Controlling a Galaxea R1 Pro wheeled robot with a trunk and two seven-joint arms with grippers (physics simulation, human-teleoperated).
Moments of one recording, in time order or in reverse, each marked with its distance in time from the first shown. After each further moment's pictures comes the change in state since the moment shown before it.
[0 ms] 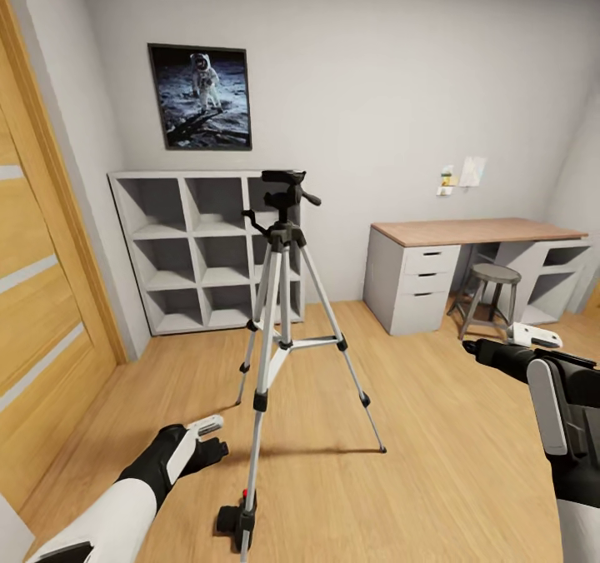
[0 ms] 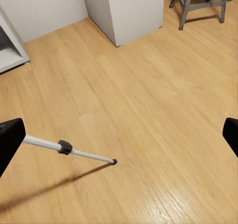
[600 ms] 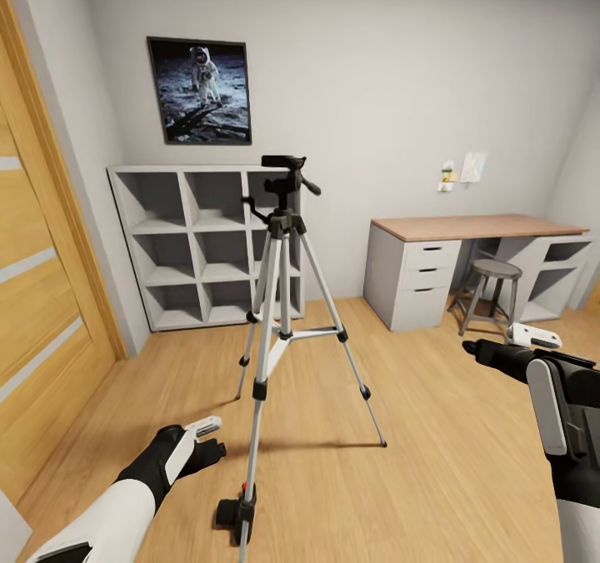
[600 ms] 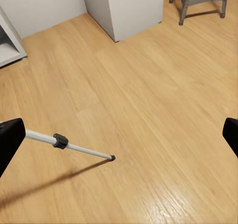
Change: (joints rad) left arm 0.002 0.005 0.005 0.000 0.003 0.002 0.011; right arm 0.000 -0.001 0.002 0.003 0.001 0.000 0.000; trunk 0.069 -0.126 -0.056
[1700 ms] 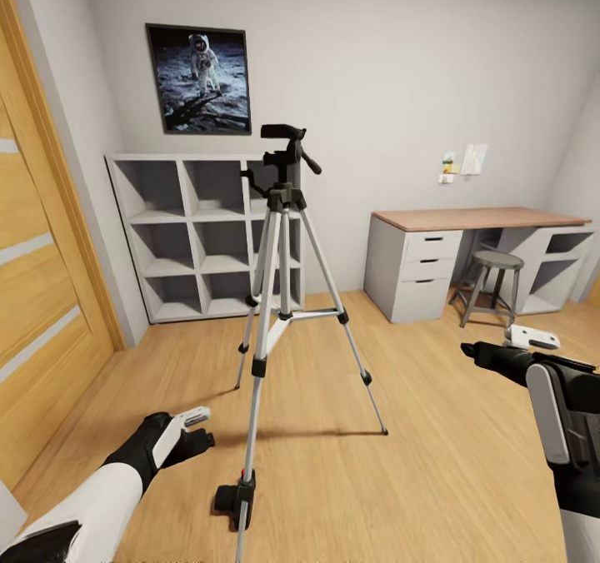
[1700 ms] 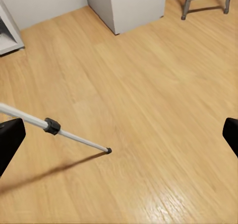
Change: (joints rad) left arm -0.056 0.061 -0.006 0.034 0.004 0.043 -0.029; right arm 0.028 -0.004 0.020 -0.038 -0.003 0.000 0.002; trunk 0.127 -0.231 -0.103
